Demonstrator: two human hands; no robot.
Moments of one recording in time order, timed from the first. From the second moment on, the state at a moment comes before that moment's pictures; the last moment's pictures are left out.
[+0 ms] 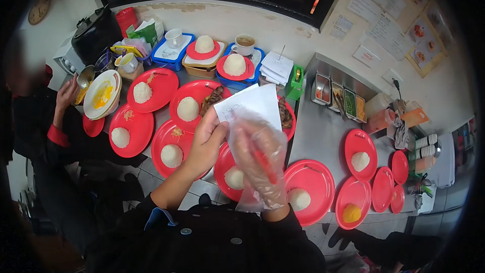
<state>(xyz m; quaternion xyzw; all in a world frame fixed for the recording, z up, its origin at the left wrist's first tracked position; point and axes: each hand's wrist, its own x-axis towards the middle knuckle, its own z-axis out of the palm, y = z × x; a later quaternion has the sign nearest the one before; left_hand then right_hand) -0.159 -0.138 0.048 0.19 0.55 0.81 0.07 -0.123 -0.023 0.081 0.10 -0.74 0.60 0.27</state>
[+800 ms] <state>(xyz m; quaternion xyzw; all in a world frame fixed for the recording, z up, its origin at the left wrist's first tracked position) -0.500 0.045 0.037 0.30 0.72 0.62 -0.08 -0.087 0.176 0.037 -0.18 -0.77 0.53 0.31</state>
